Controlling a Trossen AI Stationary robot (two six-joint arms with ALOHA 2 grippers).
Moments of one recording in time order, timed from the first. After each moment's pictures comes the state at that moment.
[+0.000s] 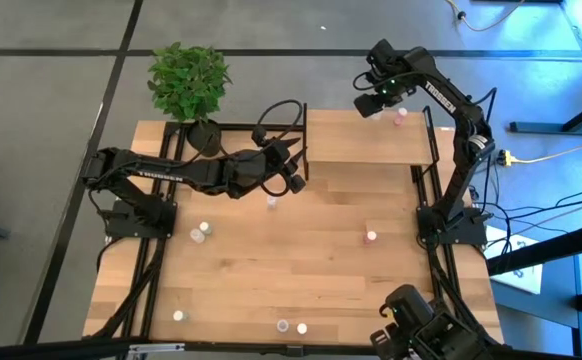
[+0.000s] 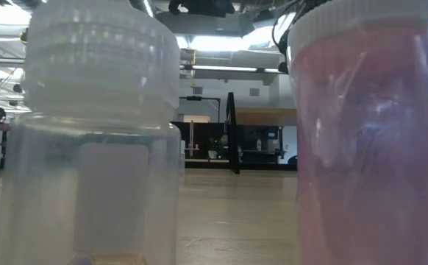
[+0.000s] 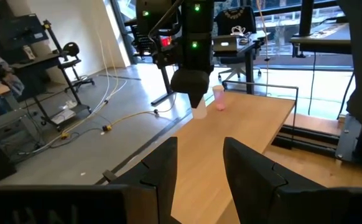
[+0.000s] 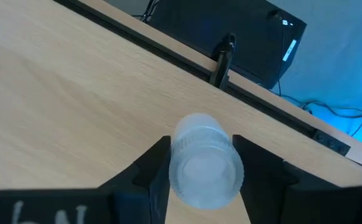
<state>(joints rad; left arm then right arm) 0.00 1.50 1.25 0.11 -0.75 0.04 -0.95 1.82 1.88 -1.38 0.05 0.13</state>
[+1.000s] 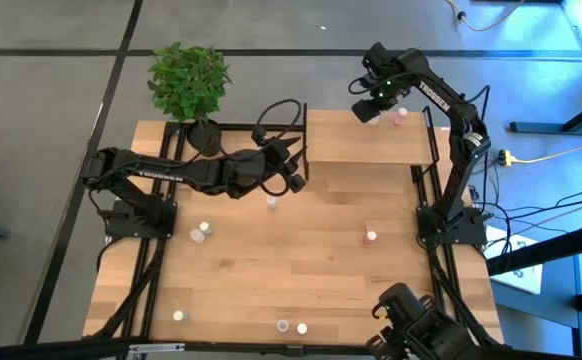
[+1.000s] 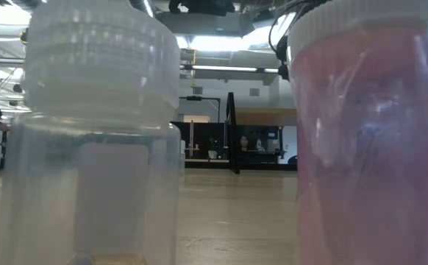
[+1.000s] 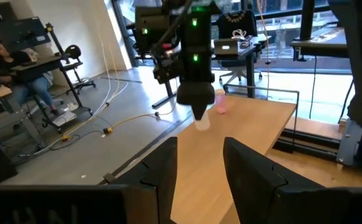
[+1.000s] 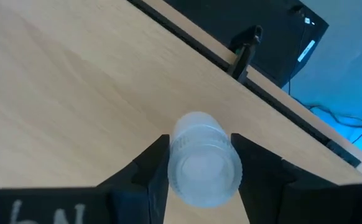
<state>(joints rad) -0.01 1.50 1.25 0.13 -0.76 0.05 -0.94 1.87 1.87 -1.39 0.00 0.02</state>
